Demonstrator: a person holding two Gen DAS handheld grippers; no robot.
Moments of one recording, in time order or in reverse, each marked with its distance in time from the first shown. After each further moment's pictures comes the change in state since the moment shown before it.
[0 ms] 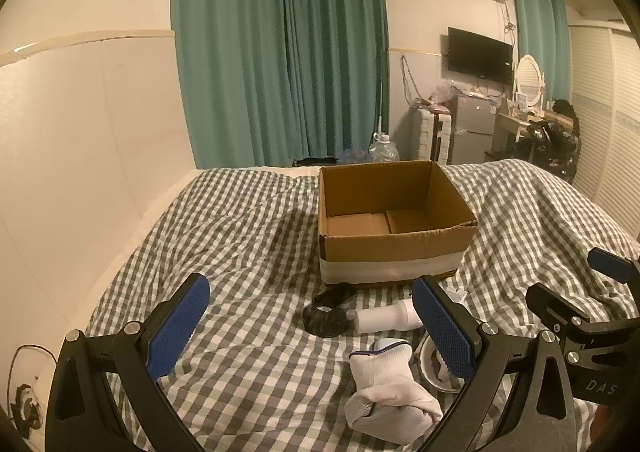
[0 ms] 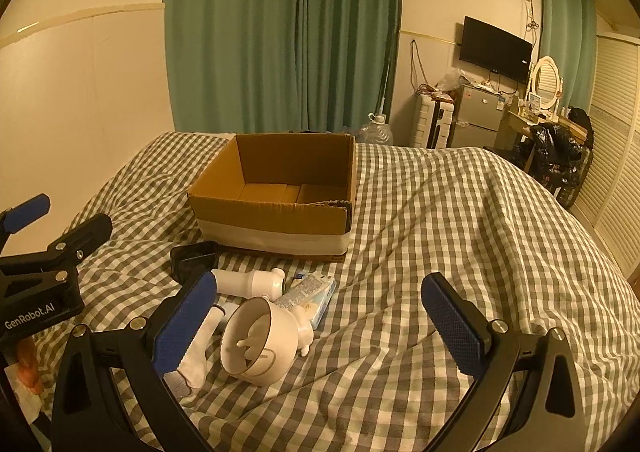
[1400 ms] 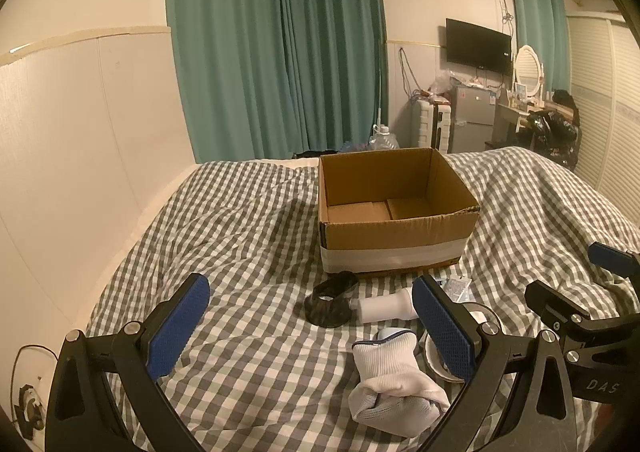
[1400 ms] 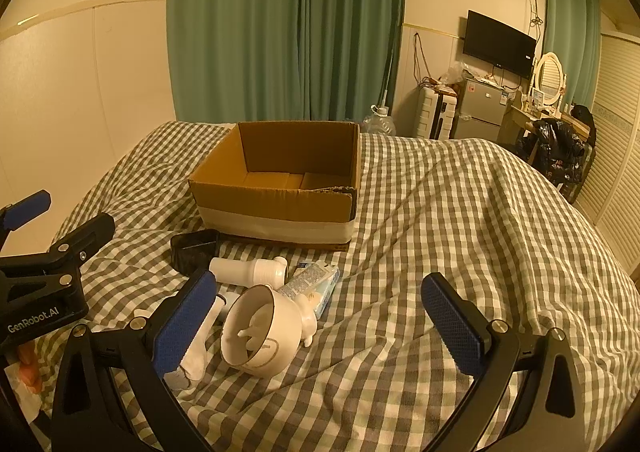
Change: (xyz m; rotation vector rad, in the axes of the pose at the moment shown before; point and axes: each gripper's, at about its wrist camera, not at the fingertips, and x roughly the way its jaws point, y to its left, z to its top) left arm 0.005 -0.002 -0.010 0.017 0.023 0.008; right arm 0.006 0.003 -0.008 -0.011 0.032 0.014
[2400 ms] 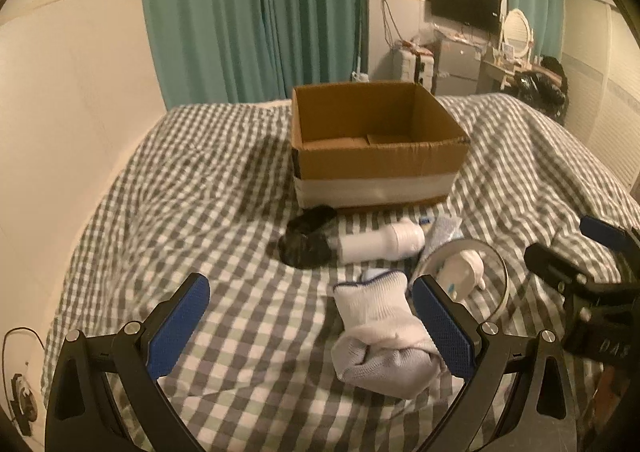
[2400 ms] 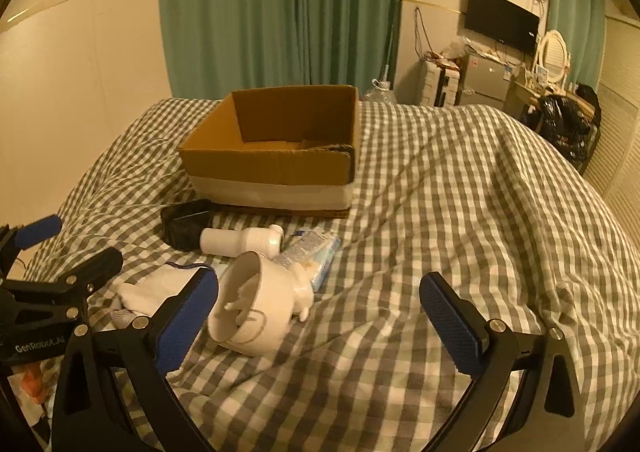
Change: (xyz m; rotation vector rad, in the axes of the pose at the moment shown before) left arm 0.030 -0.010 -0.028 0.020 0.208 -0.084; right arm 0.023 -0.012 -0.018 0.029 0.097 0.021
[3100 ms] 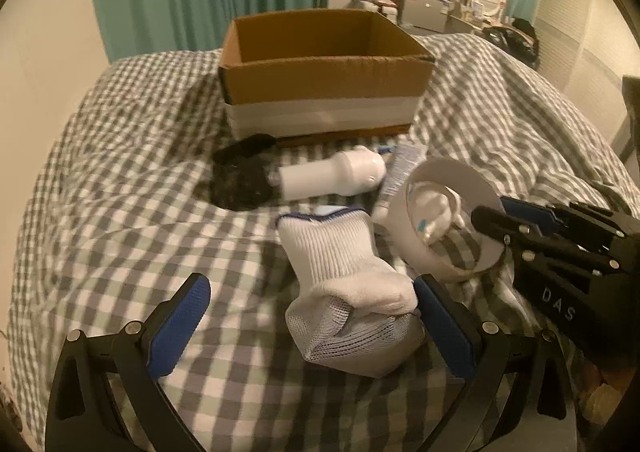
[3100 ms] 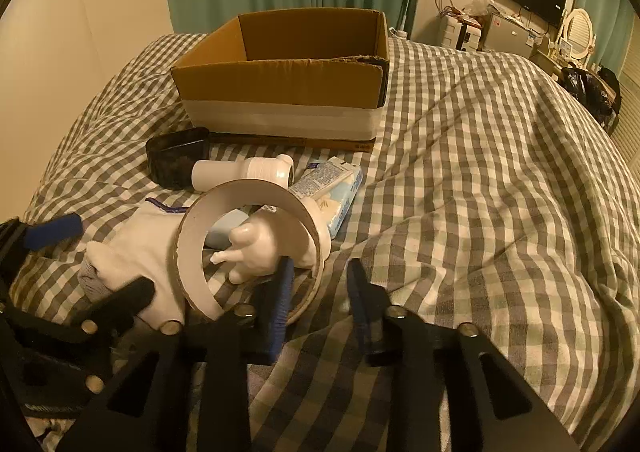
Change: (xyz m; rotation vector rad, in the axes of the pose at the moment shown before) left arm 0.045 -0.025 -0.027 0.055 0.180 -0.152; right arm 0.054 0.010 -0.023 -0.052 0.193 0.030
